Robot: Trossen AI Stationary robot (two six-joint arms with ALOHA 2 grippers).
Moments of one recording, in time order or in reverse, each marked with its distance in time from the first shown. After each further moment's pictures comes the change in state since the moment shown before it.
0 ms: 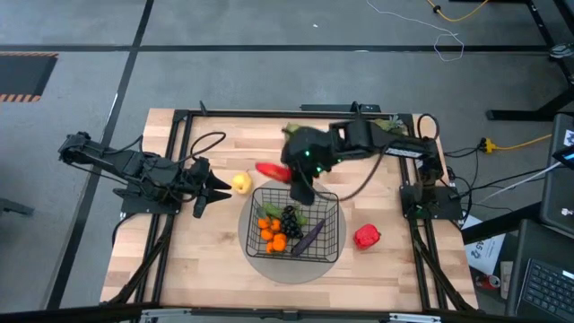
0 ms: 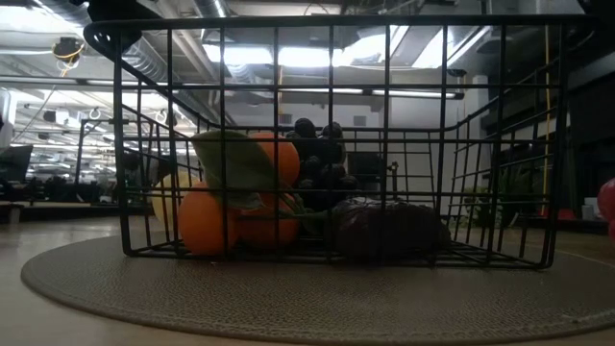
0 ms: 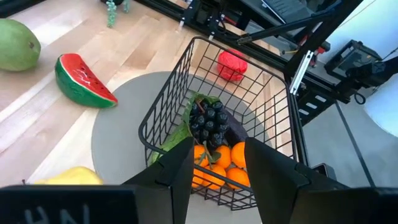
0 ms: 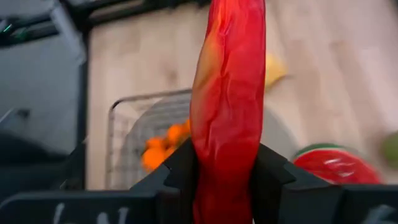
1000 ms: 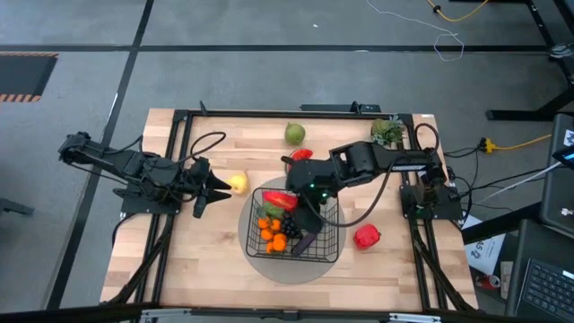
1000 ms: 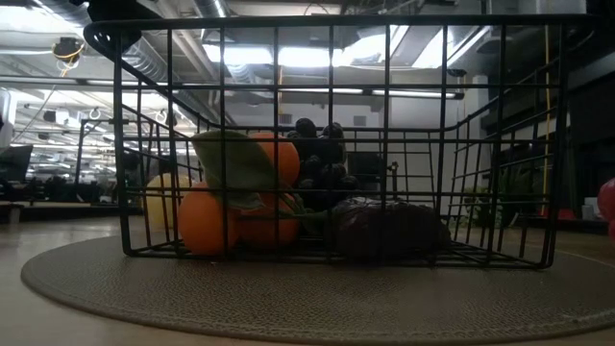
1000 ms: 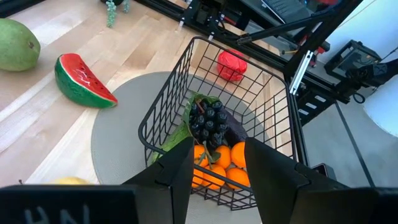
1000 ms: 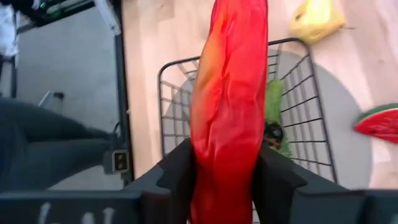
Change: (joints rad) left arm 0.000 0.000 0.000 0.000 0.000 0.000; right arm 0.150 0.008 -0.002 -0.065 -0.024 0.188
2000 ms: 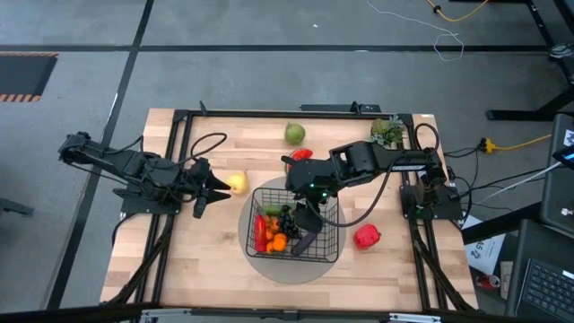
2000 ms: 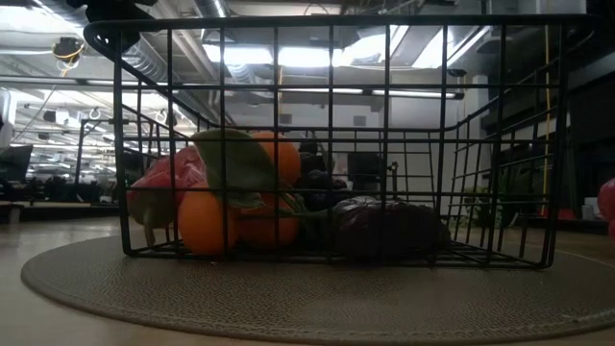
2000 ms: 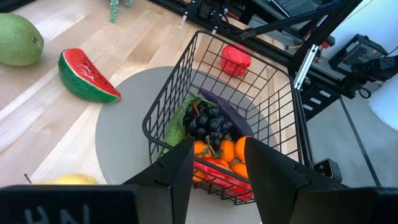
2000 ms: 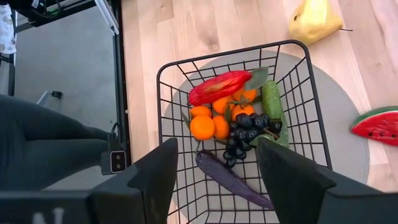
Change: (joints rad) left arm 0.000 0.000 0.000 -0.025 0.000 0.000; right arm -0.001 0.000 0.000 0.000 0.009 -0.009
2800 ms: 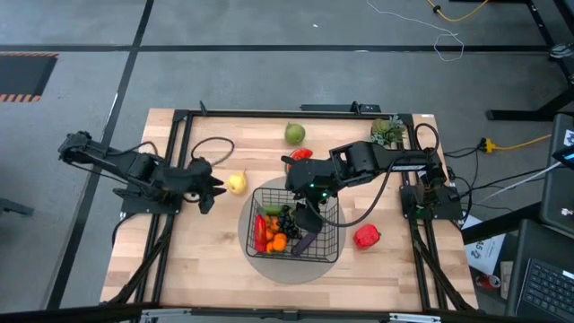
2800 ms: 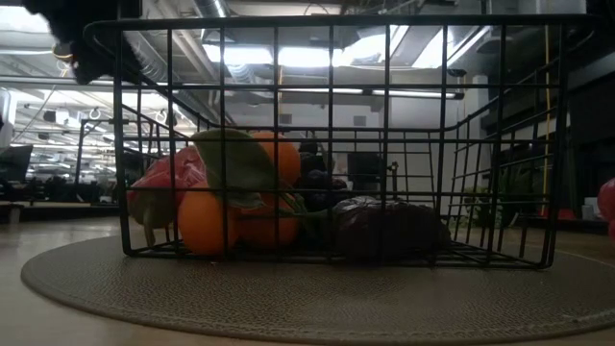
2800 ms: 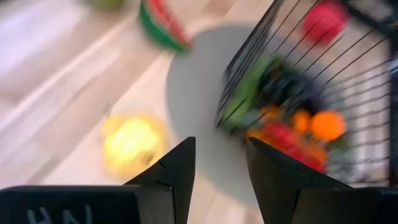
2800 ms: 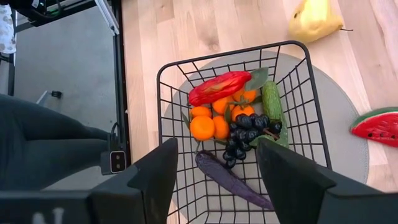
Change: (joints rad) left arm 0.000 0.049 0.001 -0.259 -0.130 -0.177; right arm 0.000 0.000 0.000 0.002 0.001 -0.003
